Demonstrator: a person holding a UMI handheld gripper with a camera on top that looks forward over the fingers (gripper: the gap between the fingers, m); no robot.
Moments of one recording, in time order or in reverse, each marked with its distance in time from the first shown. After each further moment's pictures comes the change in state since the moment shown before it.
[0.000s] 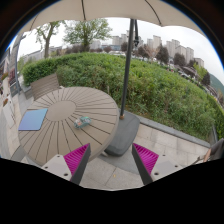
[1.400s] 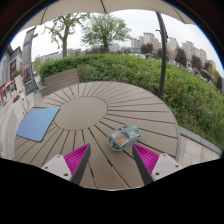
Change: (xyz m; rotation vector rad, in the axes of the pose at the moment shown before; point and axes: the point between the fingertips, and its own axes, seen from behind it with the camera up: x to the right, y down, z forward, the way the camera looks) arm -0.190 -0.008 0.211 0.037 -0.231 -0.046
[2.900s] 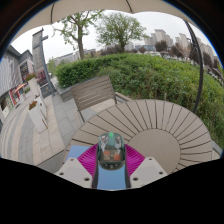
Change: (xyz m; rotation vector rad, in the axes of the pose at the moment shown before) arm -0.292 -0.167 0.038 -0.013 -0.210 0.007
